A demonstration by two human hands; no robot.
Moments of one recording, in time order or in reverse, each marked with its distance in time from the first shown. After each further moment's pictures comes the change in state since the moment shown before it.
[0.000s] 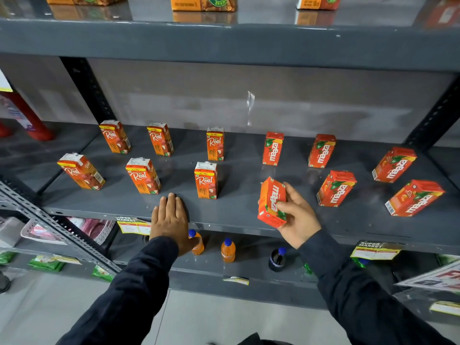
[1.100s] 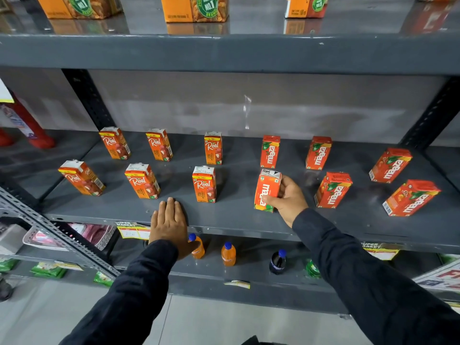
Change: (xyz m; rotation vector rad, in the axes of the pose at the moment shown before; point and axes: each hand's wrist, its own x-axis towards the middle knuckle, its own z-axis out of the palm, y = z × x) left_hand 0.002 0.000 0.000 0.003 -0.011 0.004; right_hand 0.042 -0.013 -0.003 -0.703 0.226 -0.072
